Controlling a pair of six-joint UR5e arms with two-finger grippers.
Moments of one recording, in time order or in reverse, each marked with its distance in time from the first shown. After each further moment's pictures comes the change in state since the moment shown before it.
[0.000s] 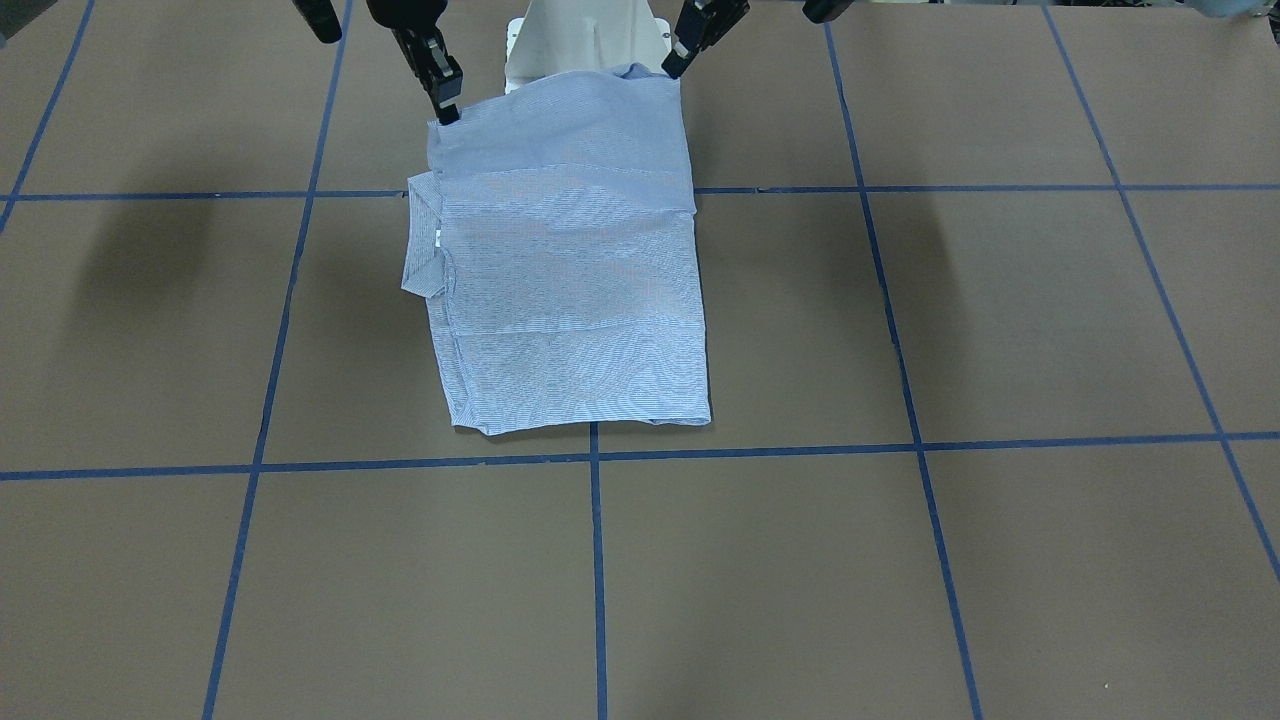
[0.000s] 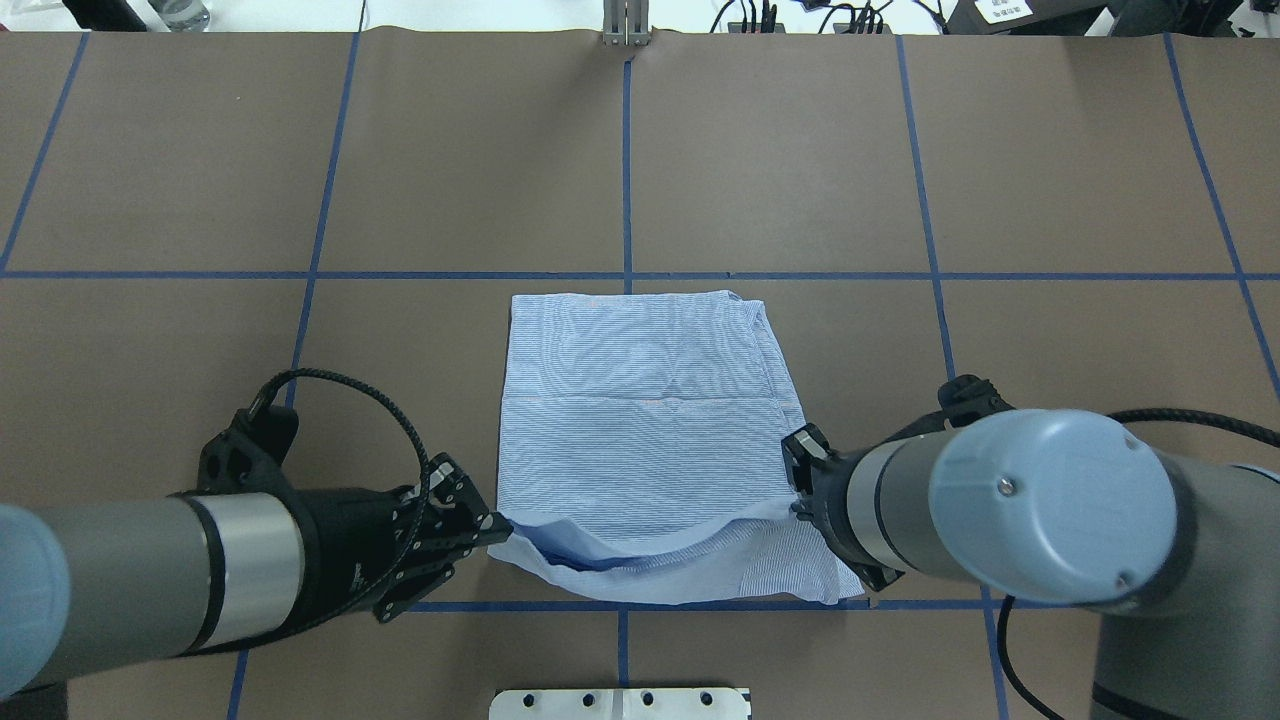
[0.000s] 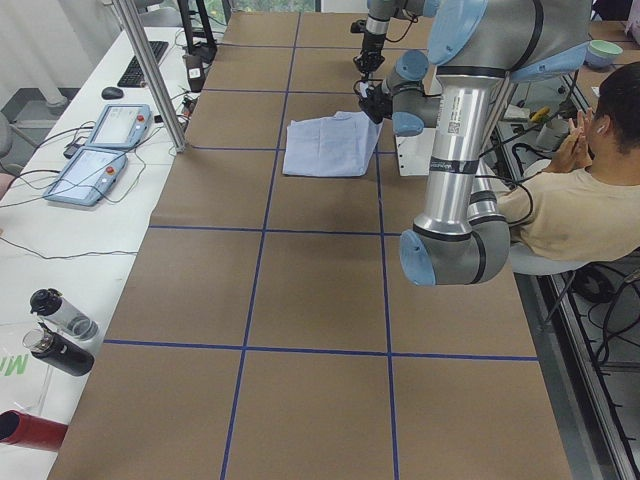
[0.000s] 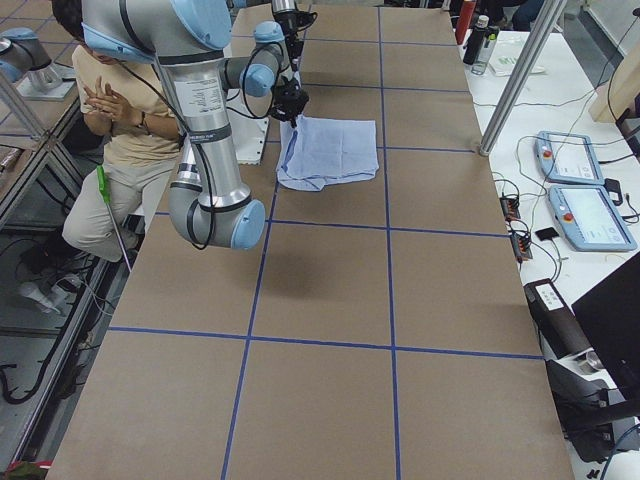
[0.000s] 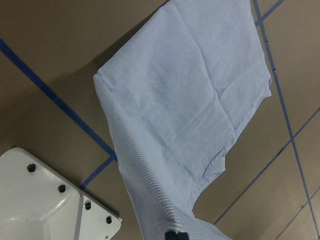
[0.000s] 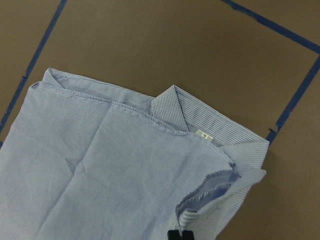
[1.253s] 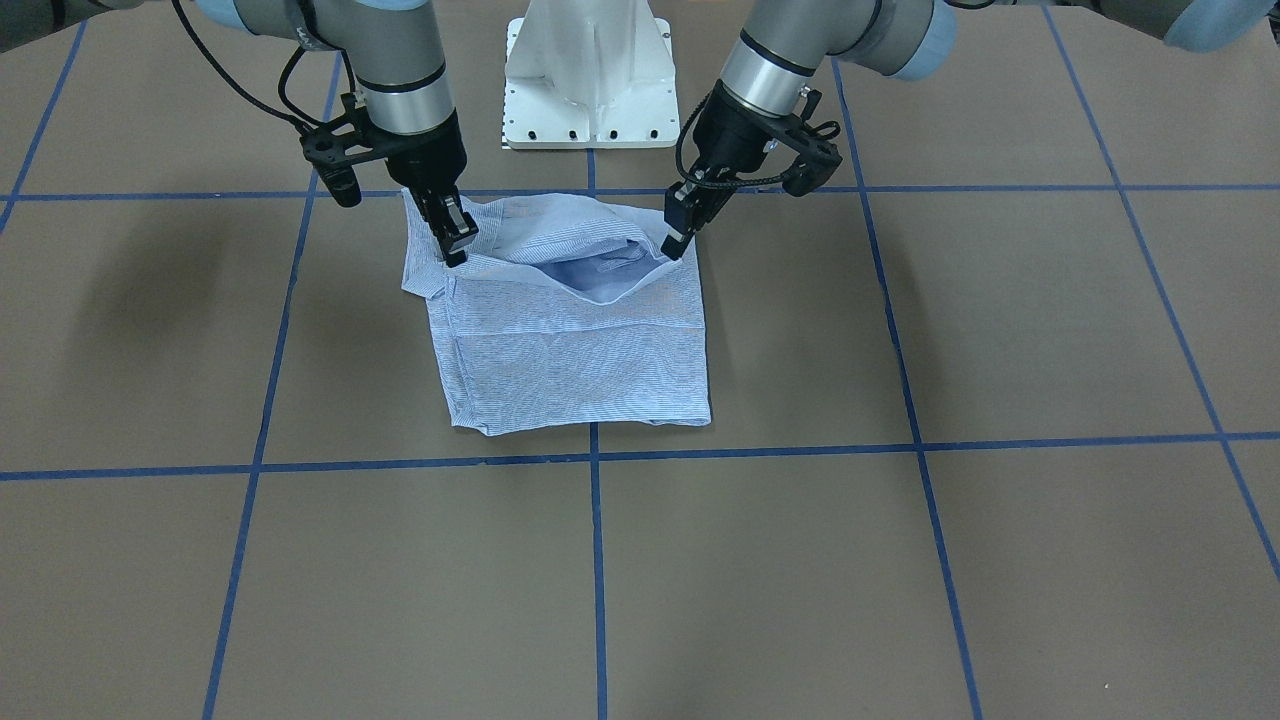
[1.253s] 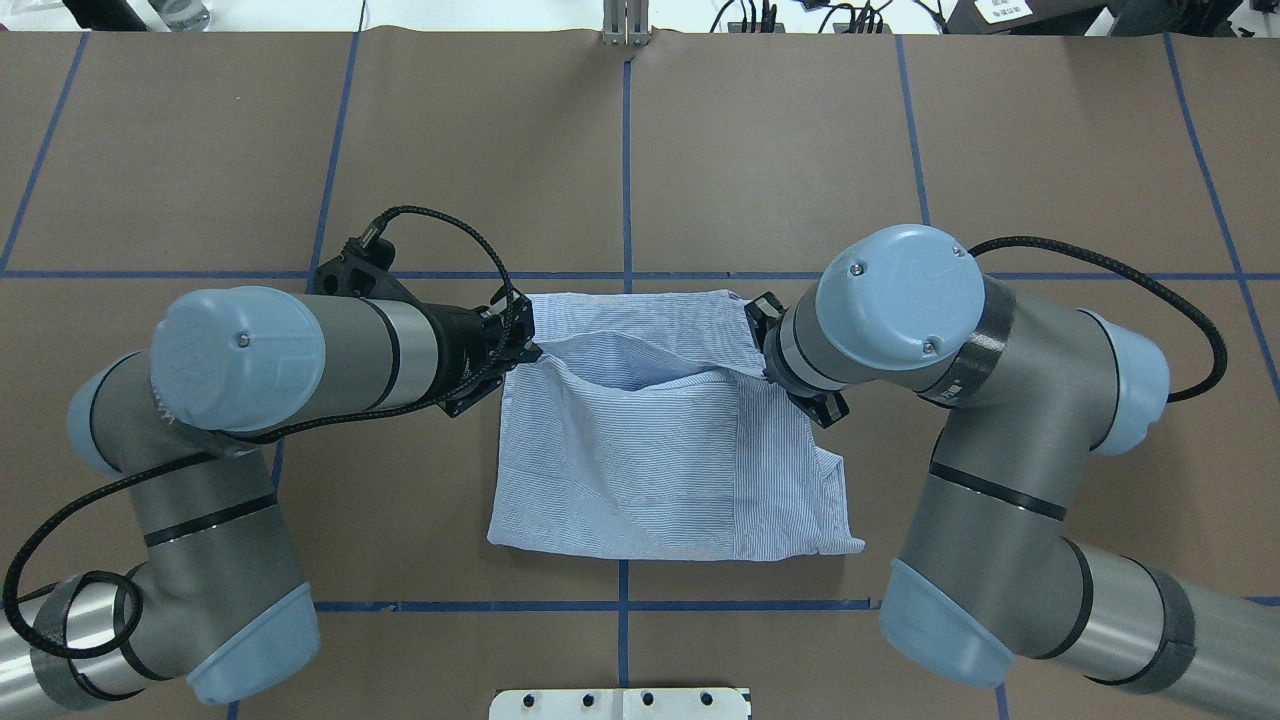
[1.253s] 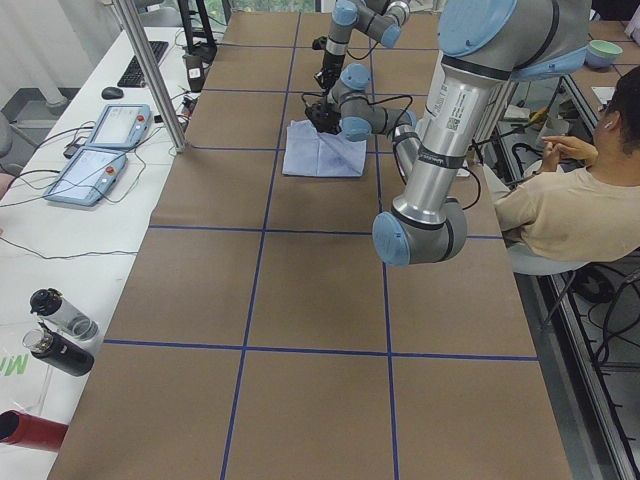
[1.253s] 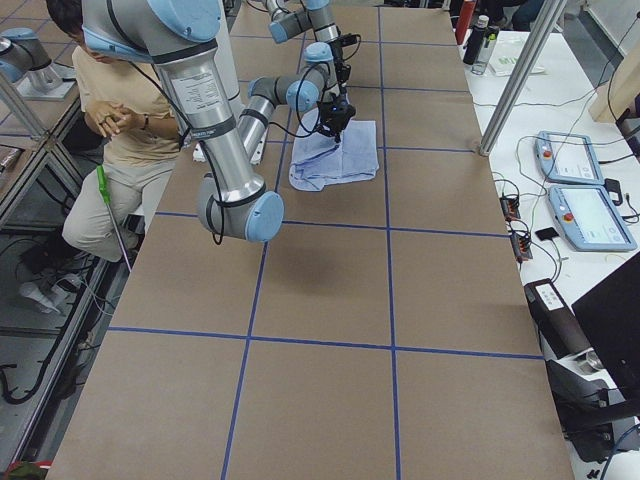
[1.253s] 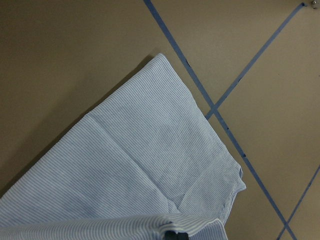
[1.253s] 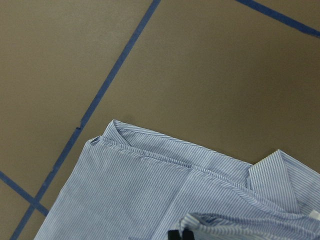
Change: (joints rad) left arm -0.236 -0.212 0.385 -0.029 -0.064 0.165; right arm 0.199 0.107 -0.341 0.177 0.074 -0.168
